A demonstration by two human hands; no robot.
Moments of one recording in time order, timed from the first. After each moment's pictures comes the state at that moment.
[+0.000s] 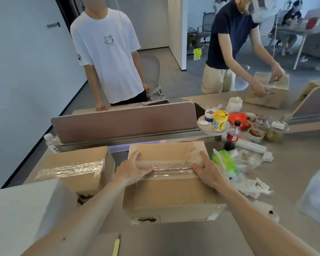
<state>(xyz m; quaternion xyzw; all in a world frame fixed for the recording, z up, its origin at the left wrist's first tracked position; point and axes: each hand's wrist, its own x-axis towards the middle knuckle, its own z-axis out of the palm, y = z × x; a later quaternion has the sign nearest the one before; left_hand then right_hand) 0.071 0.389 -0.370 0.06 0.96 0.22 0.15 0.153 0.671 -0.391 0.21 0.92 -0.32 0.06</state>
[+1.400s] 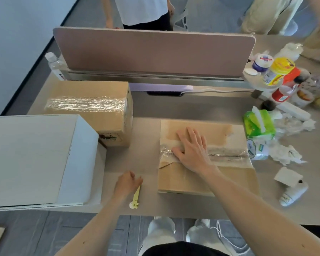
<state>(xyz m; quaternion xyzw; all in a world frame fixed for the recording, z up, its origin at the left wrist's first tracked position) 0.176 0.240 -0.593 -0.19 0.90 0.28 0.28 0.136 0.498 -0.500 0.00 0.98 -0.18 0.09</state>
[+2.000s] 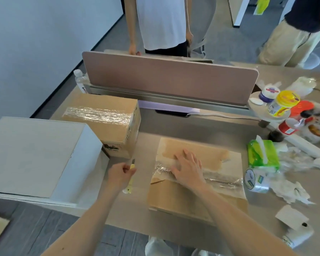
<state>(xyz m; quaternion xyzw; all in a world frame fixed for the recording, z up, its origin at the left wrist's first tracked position) 0.142 0.261 -0.521 -0.23 0.89 0.38 0.10 0.129 0.512 -0.478 -0.01 0.96 -0.23 0.18</state>
